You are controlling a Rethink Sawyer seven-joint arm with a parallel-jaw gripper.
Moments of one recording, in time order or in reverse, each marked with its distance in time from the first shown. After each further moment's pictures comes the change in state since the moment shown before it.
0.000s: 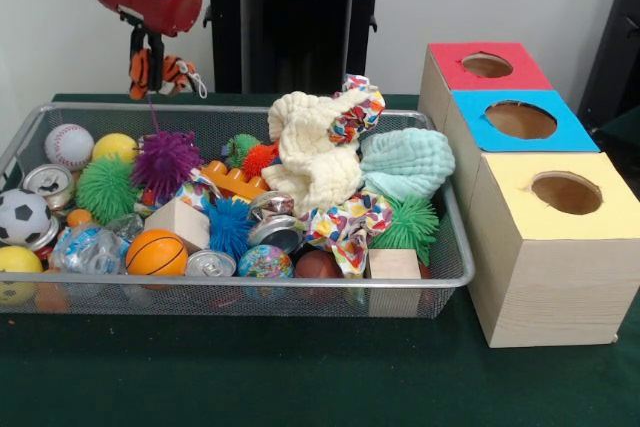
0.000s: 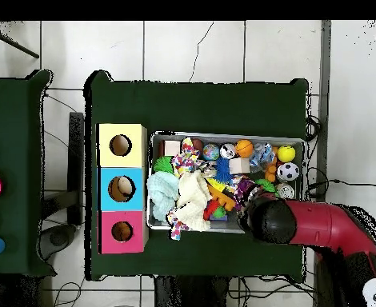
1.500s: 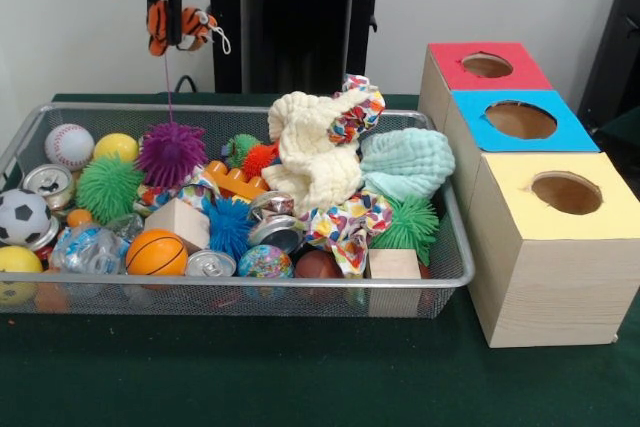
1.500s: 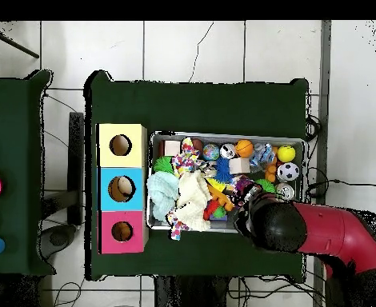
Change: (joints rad) arm -0.090 -0.142 0.147 0.085 0.092 0.083 0.000
